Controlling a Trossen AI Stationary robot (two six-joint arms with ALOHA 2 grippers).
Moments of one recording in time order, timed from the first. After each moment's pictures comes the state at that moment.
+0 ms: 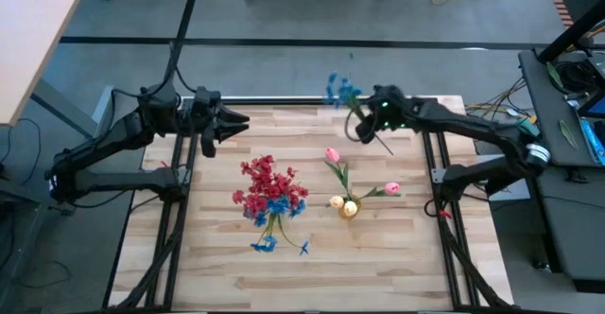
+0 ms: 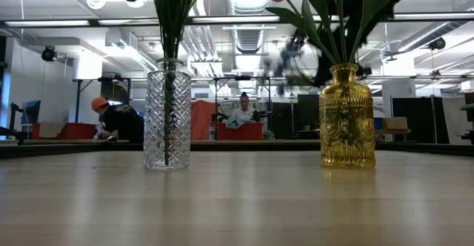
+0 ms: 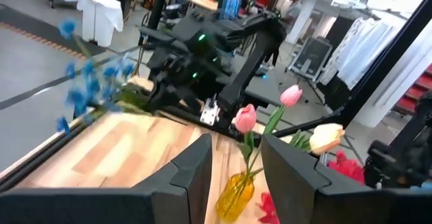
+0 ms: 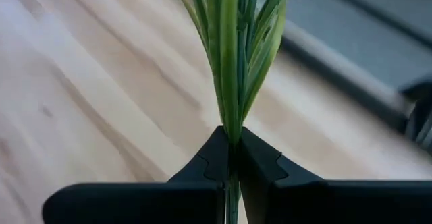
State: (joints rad) left arm 0.42 0.81 0.99 -0.30 0.35 -0.31; right arm -0.58 1.28 0.91 -0.47 0.05 0.21
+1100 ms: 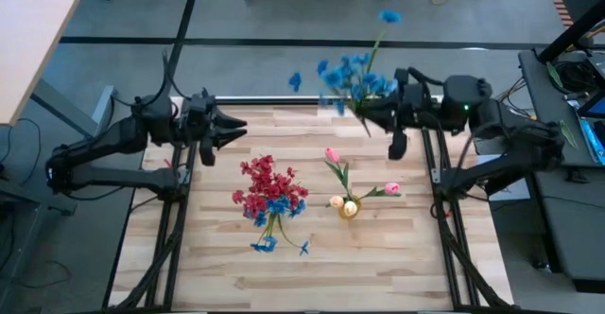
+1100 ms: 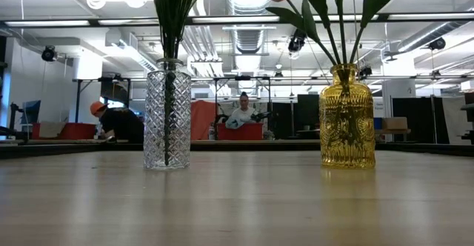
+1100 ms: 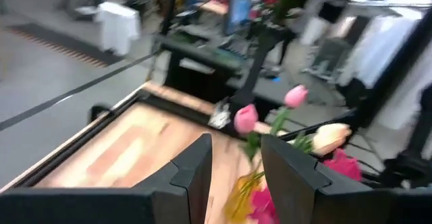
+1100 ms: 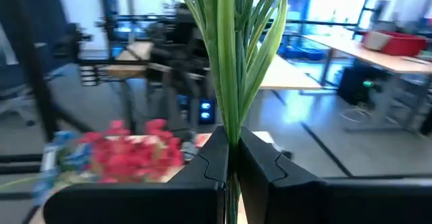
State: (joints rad) left arm 0.23 0.77 1.00 -0.33 0.11 -0.30; right arm -0.07 1.15 1.50 -0.41 0.06 -0.06
